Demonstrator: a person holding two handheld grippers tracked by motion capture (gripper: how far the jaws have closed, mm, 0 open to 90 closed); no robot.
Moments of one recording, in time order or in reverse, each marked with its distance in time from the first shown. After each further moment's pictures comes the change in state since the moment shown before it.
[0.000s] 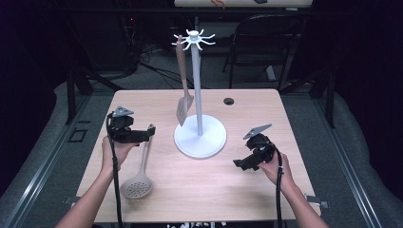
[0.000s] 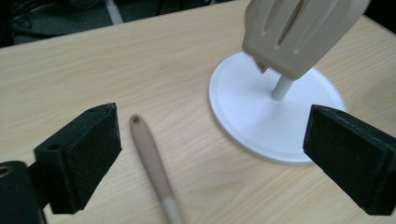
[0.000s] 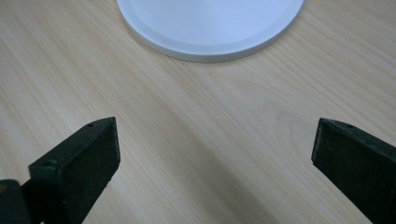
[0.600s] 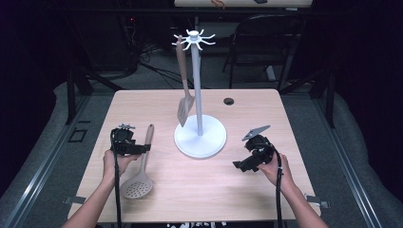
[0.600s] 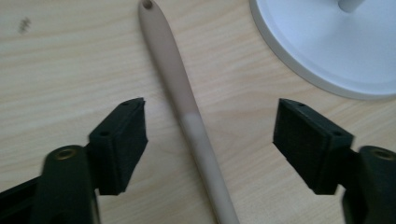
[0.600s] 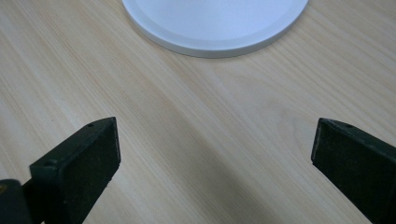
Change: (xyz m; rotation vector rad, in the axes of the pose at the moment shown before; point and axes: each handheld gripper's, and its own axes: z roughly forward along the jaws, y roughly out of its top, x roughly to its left) left arm 0.026 -0.054 0.043 0.268 0.000 -0.118; right arm 0.003 0.000 0.000 0.031 -0.012 -0.029
